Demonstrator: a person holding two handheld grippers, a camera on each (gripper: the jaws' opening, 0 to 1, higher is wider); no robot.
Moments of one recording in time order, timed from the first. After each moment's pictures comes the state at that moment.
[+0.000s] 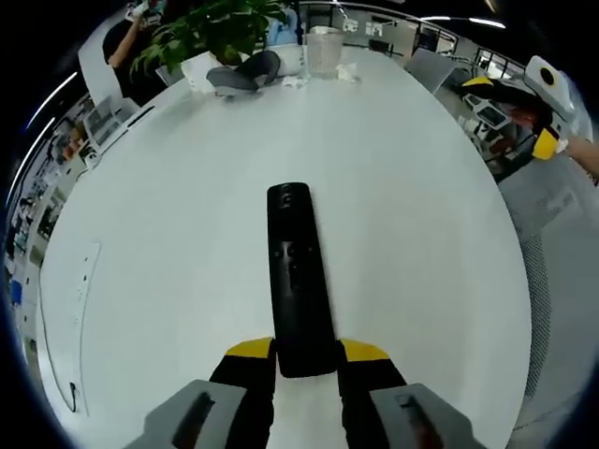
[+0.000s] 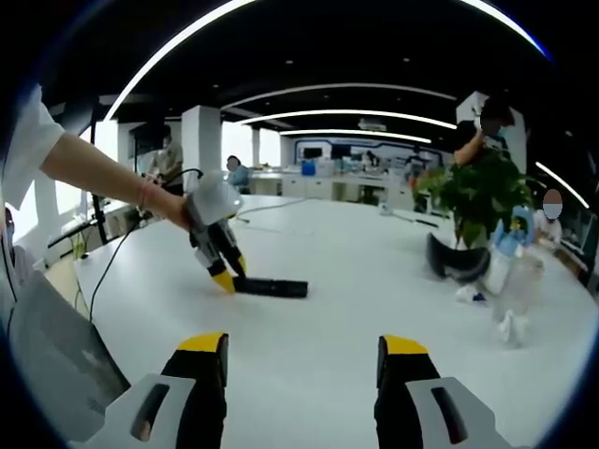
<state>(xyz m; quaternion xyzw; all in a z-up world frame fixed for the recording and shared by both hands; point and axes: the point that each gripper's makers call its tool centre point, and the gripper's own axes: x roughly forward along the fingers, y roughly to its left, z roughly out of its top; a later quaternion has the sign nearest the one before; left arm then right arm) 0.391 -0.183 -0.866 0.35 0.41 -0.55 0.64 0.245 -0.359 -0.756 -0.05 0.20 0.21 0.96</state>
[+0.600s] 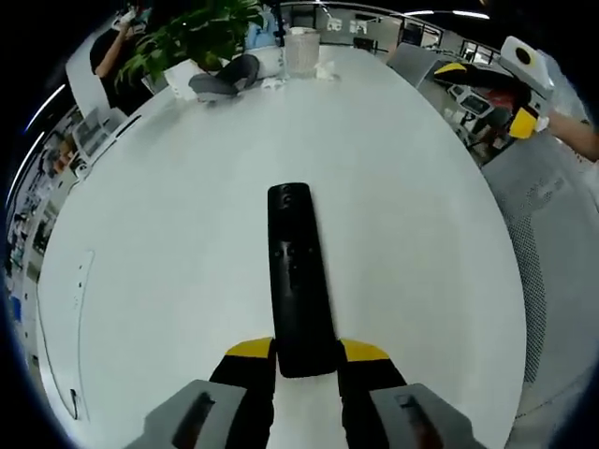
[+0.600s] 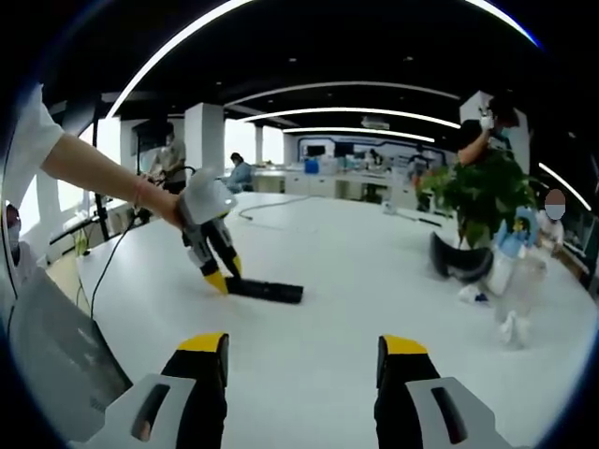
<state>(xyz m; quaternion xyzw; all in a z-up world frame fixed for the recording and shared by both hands) 0.376 -0.177 -0.866 0.36 0.39 -0.57 0.63 0.246 -0.358 -0.758 -0.06 0.21 0.21 0.95</state>
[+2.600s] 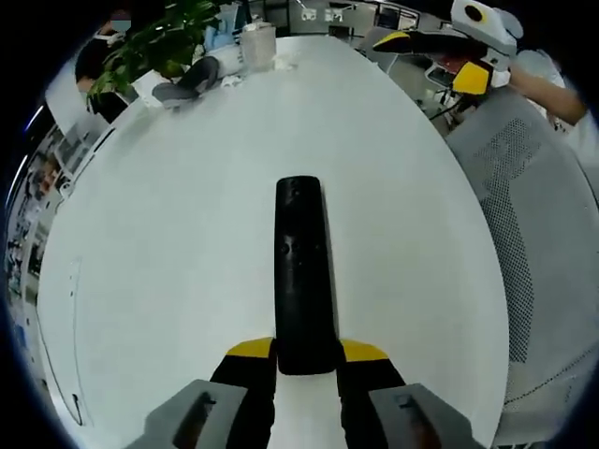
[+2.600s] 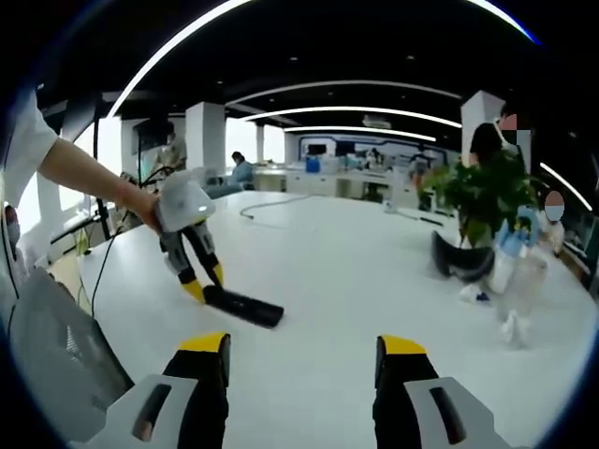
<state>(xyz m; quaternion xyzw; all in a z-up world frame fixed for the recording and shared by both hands) 0.329 -0.164 -0.866 0.39 0.39 -0.59 0.59 0.245 -0.356 -0.759 -0.06 0.21 0.22 0.95</state>
